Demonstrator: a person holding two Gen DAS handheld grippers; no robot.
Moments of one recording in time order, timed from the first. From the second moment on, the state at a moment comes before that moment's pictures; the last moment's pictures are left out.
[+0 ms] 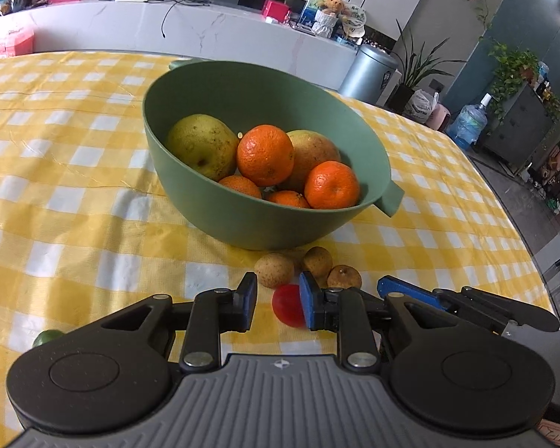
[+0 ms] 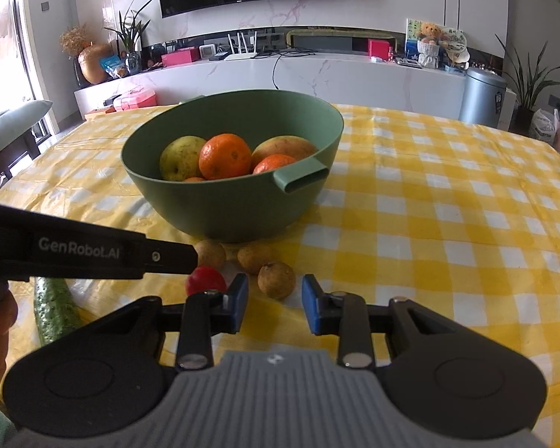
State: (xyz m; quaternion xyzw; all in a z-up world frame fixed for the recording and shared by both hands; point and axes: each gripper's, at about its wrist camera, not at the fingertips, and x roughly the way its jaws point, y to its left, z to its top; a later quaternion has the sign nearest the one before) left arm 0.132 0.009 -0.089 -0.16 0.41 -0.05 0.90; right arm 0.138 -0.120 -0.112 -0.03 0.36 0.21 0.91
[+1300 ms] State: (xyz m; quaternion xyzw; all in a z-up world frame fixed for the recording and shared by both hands) left arm 0.113 0.010 -0.048 -0.14 0.39 -0.07 0.91; right arm 0.138 -0.119 -0.113 -0.04 0.34 0.21 0.91
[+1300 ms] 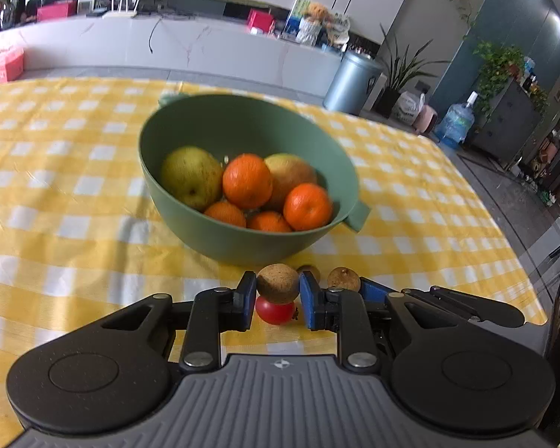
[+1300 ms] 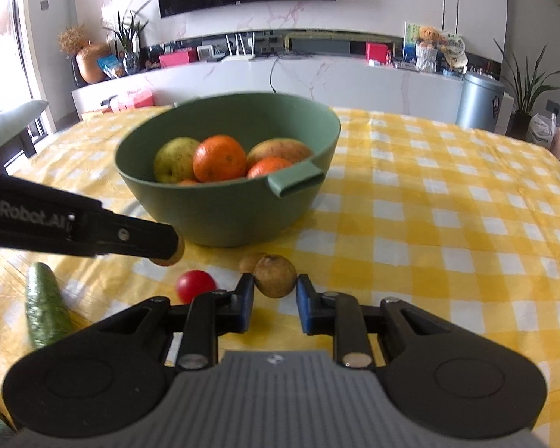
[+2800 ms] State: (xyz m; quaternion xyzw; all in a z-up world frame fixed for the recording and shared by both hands) left arm 0.170 0.041 -0.012 -0.11 0.40 -0.07 0.91; right arm 0.173 -0.072 -0.037 -0.11 0.32 0.23 0.91
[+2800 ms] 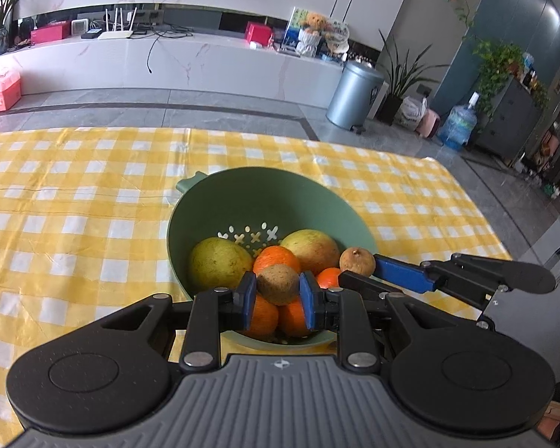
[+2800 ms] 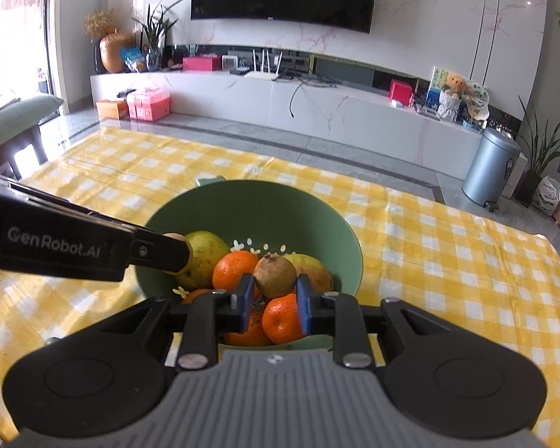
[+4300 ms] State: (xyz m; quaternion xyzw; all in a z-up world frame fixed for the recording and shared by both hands) left arm 0.134 0.057 0.022 -0.11 0.37 -0.04 0.92; right arm 0.143 -0.076 -0.016 -0.10 0.27 0.21 0.93
